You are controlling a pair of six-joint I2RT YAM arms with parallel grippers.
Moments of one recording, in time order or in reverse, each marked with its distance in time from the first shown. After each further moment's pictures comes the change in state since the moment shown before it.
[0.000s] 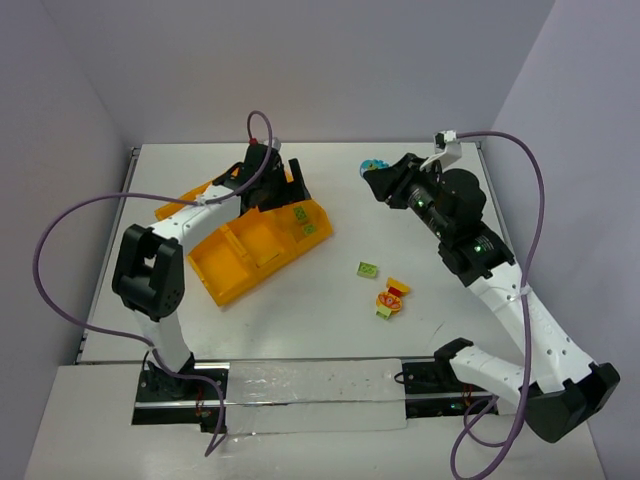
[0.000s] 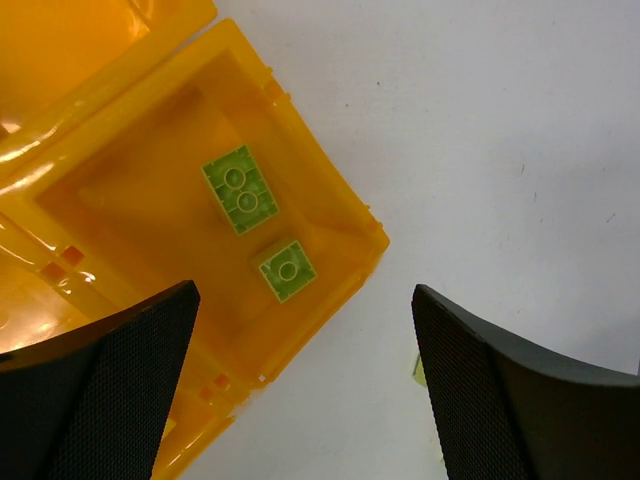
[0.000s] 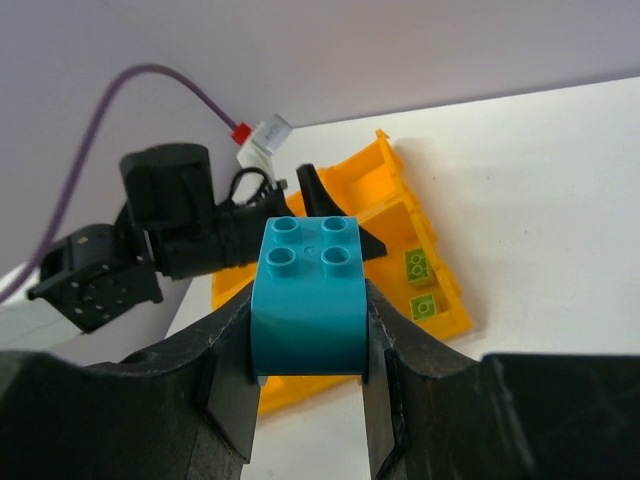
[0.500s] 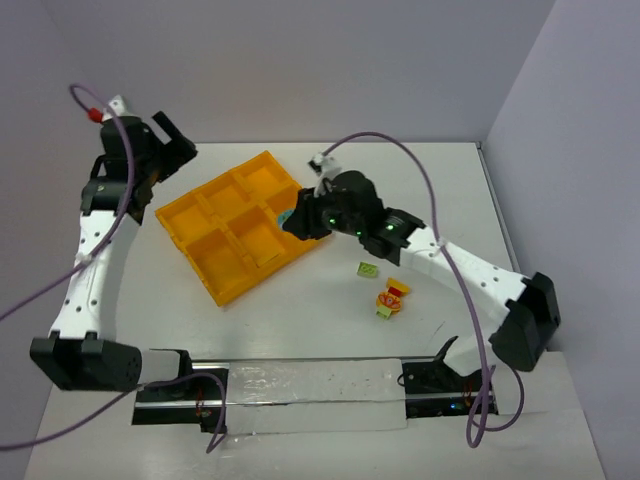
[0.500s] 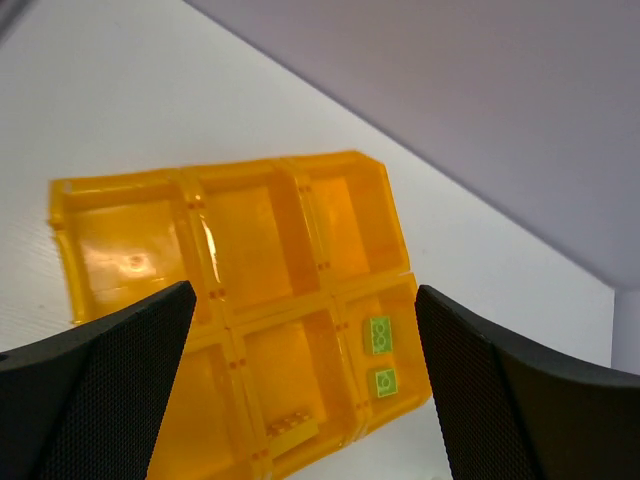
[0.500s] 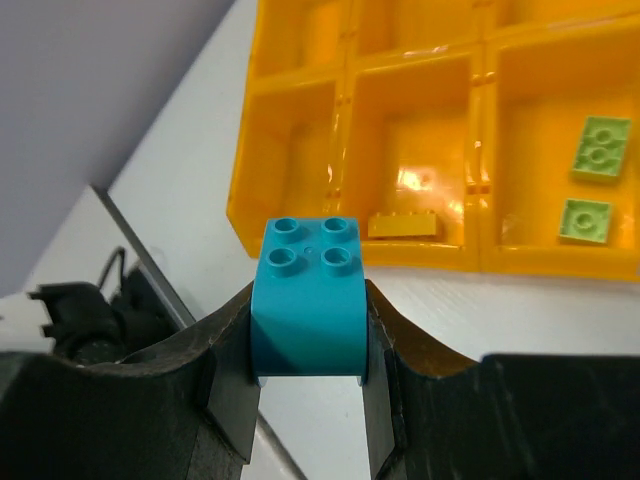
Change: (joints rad) left arm 0.416 -0.505 0.048 -0.254 -0.187 0.028; right arm 0.350 0.409 0.142 -0.053 -0.121 -0.146
